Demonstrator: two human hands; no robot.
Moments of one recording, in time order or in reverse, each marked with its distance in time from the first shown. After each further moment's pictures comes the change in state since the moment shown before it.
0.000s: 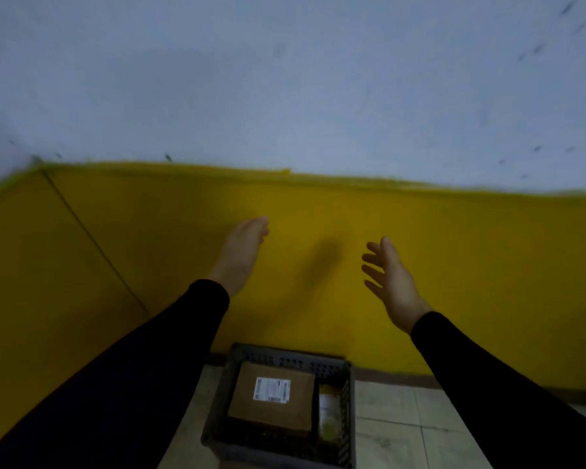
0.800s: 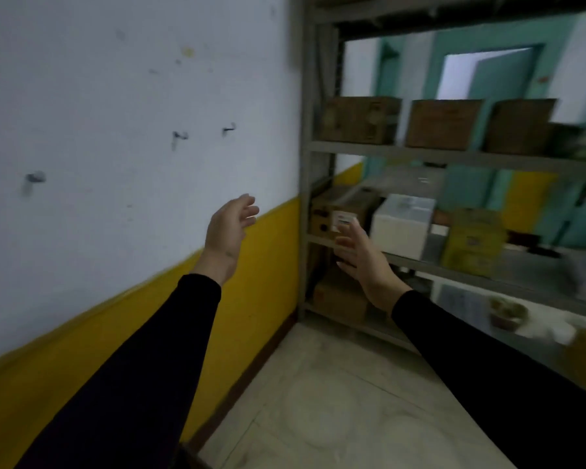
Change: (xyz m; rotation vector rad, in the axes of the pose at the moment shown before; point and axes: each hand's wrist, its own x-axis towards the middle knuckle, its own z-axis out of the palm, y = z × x) left_hand -0.346 0.304 0.097 -0.272 -1.021 0.400; right_hand -0.501 -0.184 -0.110 0.109 0.944 -0.317
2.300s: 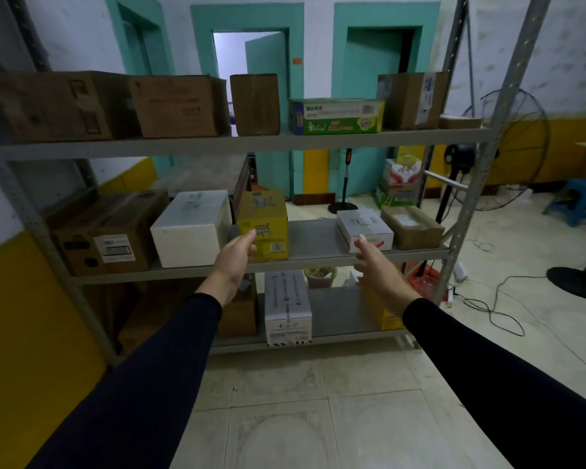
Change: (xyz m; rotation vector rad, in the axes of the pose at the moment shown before) left_hand 0.024 -0.124 0.567 0.114 -0.699 -0.184; right_hand -0.023 0.065 -0.536 -0.277 0.708 0.126
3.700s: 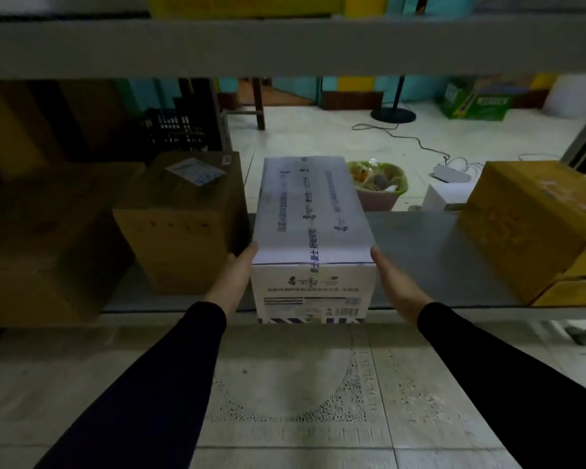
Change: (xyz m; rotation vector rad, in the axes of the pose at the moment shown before) left_hand 0.540 -0.728 0.112 0.039 0.007 -0.404; right_hand 0.508 0.708 0.238 -0.069 -0.093 0.308
